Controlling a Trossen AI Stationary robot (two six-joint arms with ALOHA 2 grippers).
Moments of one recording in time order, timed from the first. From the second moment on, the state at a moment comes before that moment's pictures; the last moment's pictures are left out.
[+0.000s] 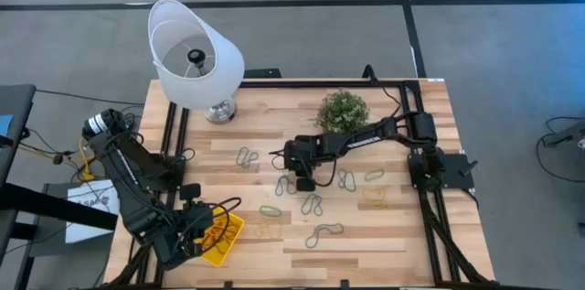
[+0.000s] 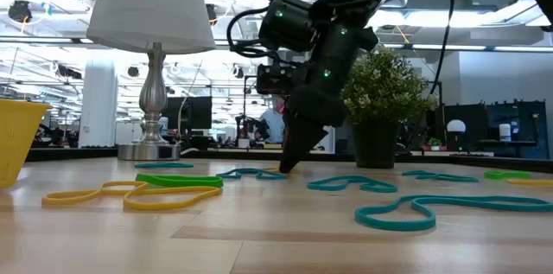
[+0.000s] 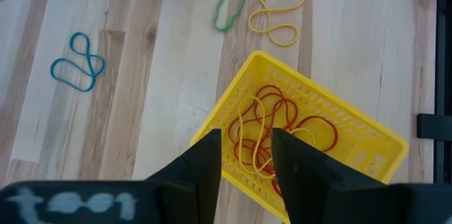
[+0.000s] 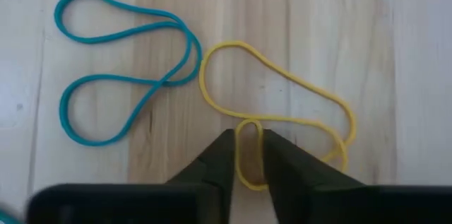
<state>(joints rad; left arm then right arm) -0.99 1.42 1.18 -1.17 -0.49 -1.06 -0.02 2.08 1.31 -0.41 0.00 -0.10</state>
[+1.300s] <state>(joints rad) -0.99 1.33 1.18 -1.39 -0.66 -1.30 0.25 2.01 1.43 0.46 -0.17 -0.09</state>
